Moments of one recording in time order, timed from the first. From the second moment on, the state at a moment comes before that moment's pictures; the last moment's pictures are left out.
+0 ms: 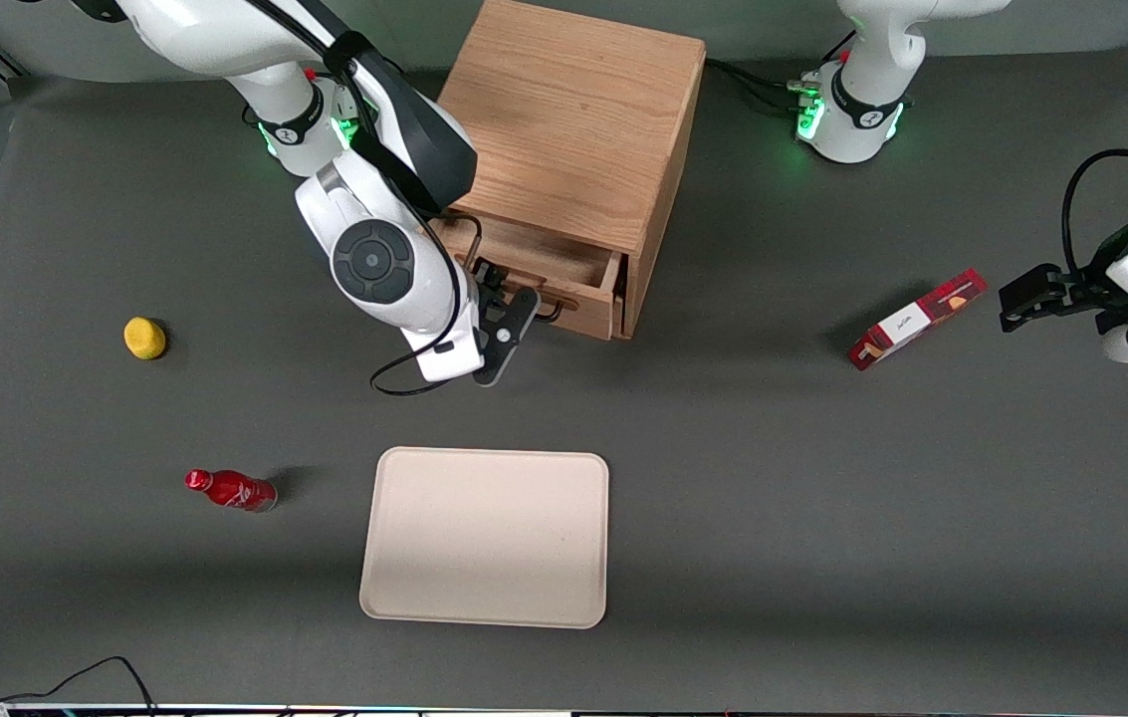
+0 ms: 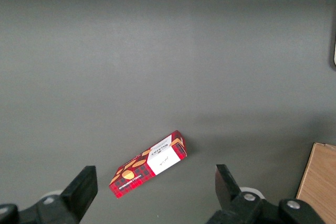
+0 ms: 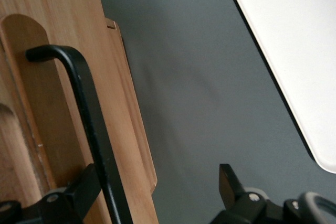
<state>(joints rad) 0.36 0.44 0.29 -1.54 0.08 1.81 -0.41</state>
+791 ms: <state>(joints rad) 0.39 0.39 0.31 -1.61 0.08 1.81 -0.38</state>
